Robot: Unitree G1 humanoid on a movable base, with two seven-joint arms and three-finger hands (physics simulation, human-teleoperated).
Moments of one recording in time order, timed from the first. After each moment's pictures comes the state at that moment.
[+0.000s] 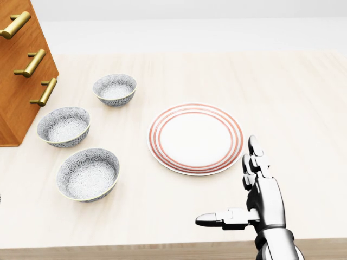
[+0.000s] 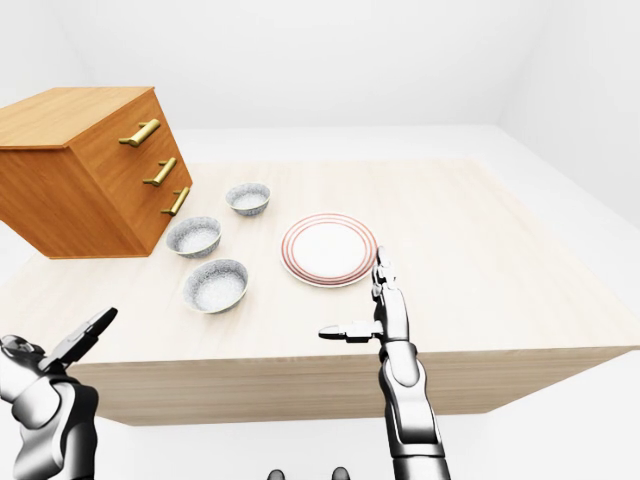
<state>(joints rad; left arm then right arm) 0.01 0.12 0.50 -0.02 -0.27 -0.01 0.52 0.00 -0.02 -0.04 0.01 0.03 0.00 0.03</state>
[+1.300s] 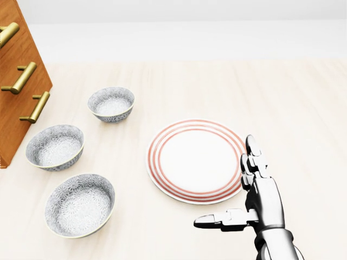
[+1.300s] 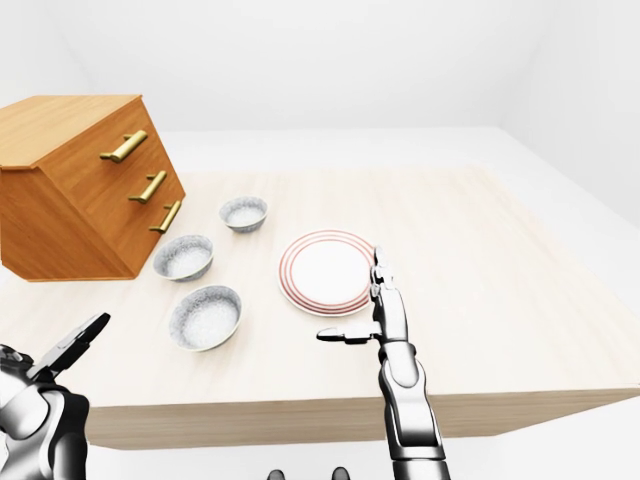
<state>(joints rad) 0.05 0.10 0.54 -0.10 -0.25 0.07 0.52 0.01 -0.02 -0.03 -0.02 0.00 0.02 0.04</state>
